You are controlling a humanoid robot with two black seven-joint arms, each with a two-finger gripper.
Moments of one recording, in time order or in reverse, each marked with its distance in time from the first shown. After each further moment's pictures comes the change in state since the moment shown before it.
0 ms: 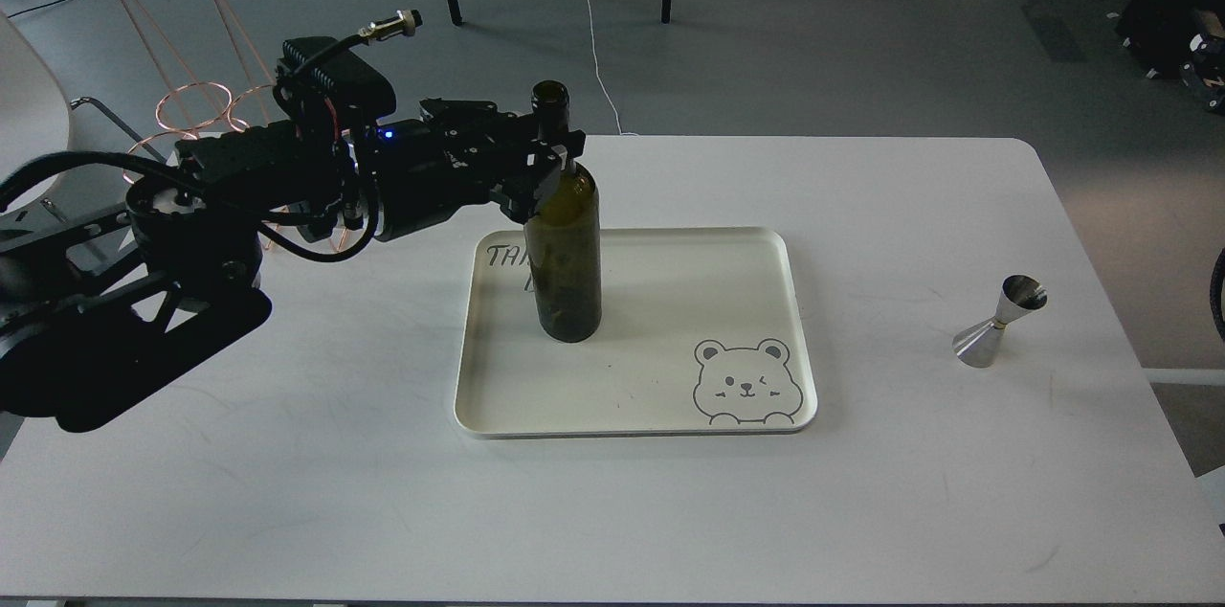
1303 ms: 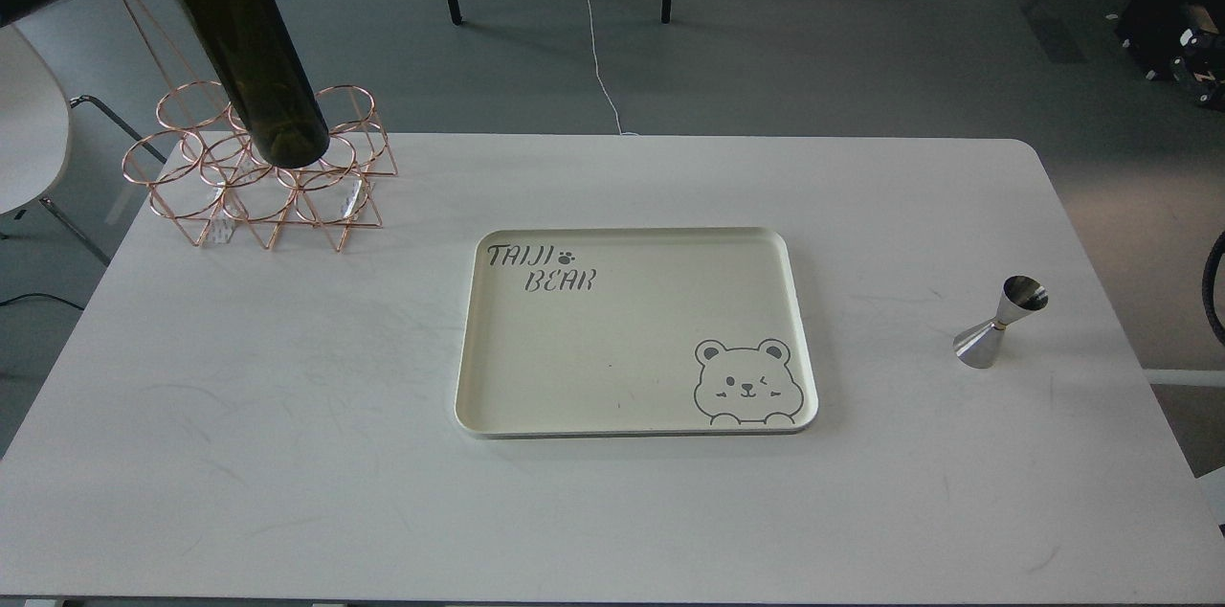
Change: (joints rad) left arm -0.182 0.382 -0.041 0.321 -0.189 0.081 -0.130; right arm 0.014 0.009 -0.009 0.000 -0.002 0.000 -0.001
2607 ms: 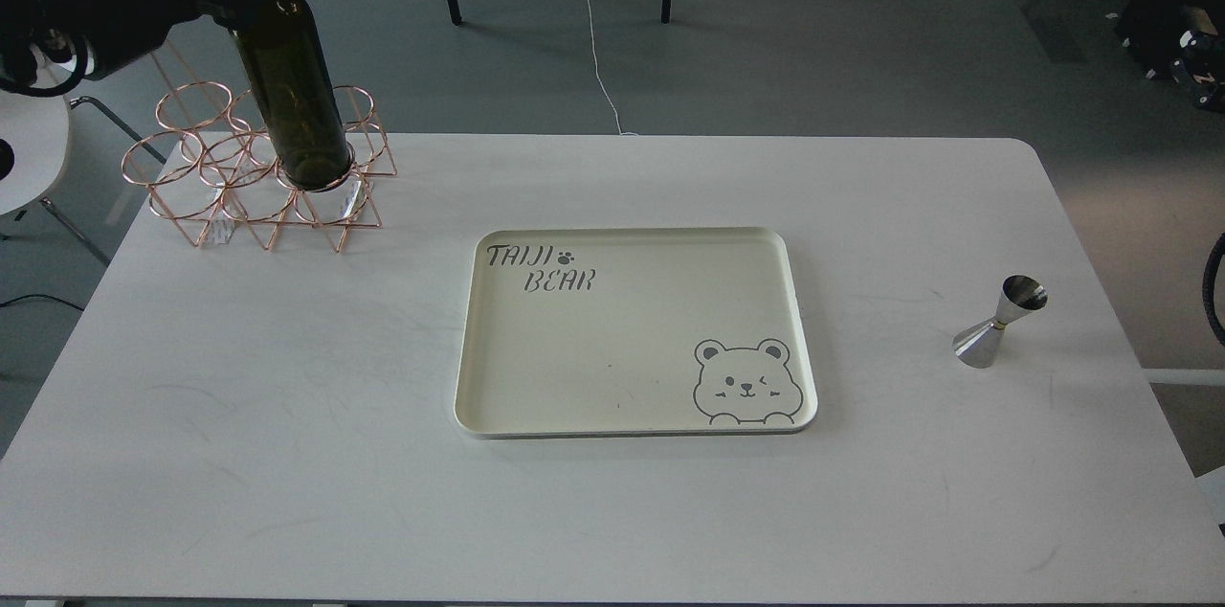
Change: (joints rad) left arm 0.011 -0.100 0.090 0.074 0.099 0.092 0.005; right arm -0.002 0.000 -0.002 0.000 0.000 0.000 0.000
